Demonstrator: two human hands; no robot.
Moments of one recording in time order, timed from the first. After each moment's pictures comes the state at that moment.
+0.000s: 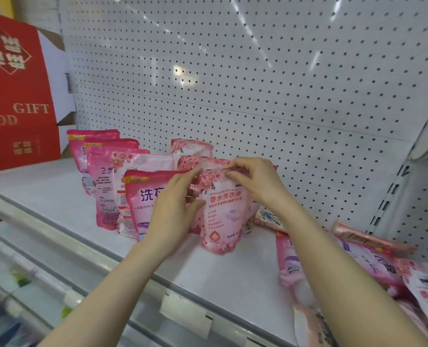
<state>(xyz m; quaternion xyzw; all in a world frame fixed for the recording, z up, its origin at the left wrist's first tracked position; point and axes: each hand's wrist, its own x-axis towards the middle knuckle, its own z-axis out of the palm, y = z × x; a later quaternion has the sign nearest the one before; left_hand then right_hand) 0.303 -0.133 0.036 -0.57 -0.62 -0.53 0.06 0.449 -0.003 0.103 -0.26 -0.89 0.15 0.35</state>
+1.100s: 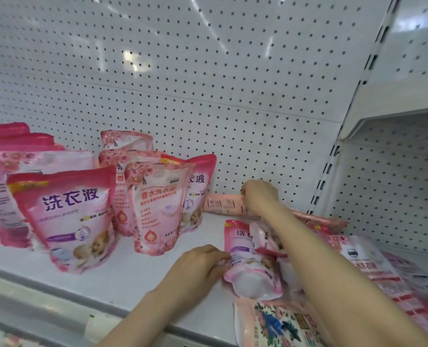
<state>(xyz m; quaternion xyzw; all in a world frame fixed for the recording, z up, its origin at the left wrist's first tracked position) 0.426 -0.066 -0.059 -0.77 -0.56 -0.30 -0.03 0.555 0.108 0.046 -0.57 -0.81 -0.08 0.06</state>
